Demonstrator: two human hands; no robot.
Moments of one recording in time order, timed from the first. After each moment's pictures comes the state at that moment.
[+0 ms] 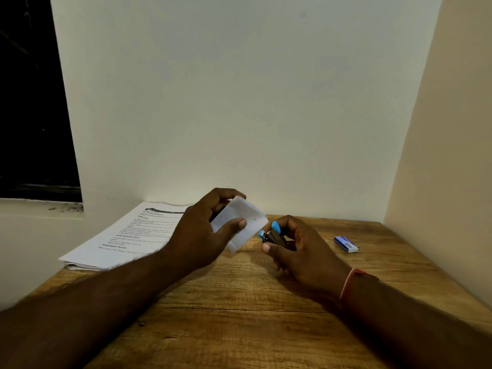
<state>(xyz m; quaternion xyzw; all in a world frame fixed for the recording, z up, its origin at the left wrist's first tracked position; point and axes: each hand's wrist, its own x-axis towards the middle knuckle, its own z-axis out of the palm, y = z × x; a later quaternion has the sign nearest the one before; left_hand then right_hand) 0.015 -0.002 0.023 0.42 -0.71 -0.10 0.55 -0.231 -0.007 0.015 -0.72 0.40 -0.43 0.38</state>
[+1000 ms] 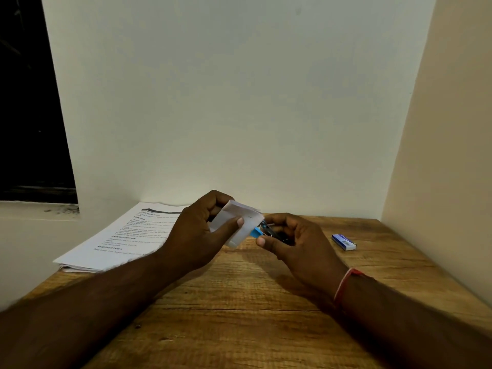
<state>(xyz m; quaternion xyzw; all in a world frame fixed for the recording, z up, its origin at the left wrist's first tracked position) 0.012 -0.002 0.022 0.44 -0.70 -0.12 0.55 -0.228 -0.015 0.014 -0.72 0.39 -0.47 0.31</state>
